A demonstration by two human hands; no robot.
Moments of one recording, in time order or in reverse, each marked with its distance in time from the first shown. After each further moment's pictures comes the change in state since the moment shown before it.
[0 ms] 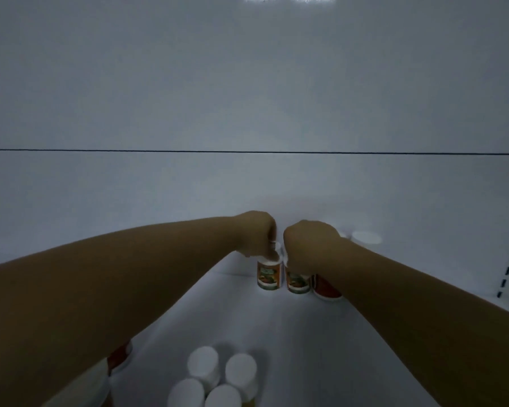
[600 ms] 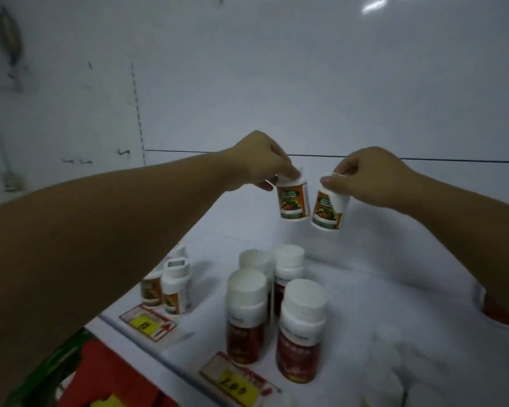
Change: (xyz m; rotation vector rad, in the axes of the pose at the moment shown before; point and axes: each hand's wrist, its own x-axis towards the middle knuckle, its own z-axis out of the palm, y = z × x) left_hand -0.210 -0.130 -0.101 -0.636 0.554 -0.293; right_hand -0.026 -0.132 -0.108 0.645 0.409 -0.262
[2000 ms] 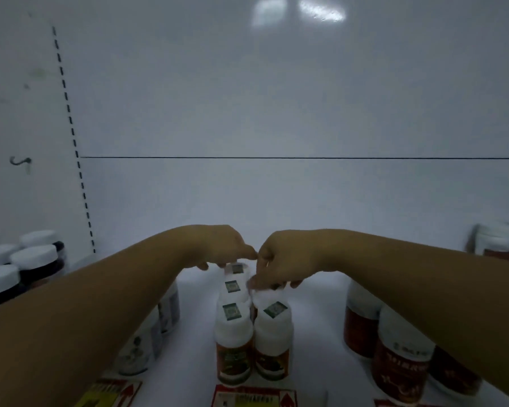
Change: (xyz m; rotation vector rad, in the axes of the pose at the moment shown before) left_hand 0.027 -0.215 -0.077 0.302 -0.619 -0.108; right_hand 0.041 -0.178 0.185 -0.119 -0.666 0.297
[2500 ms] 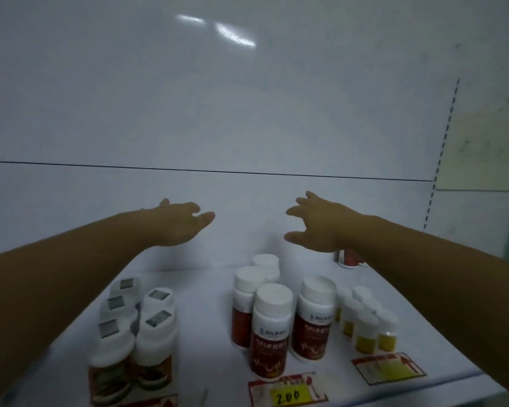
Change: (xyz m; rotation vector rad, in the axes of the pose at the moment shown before) left_hand -0.001 0.084 0.006 0.242 0.253 0.243; right_hand -0.123 0.134 -0.053 -0.472 0.467 0.382
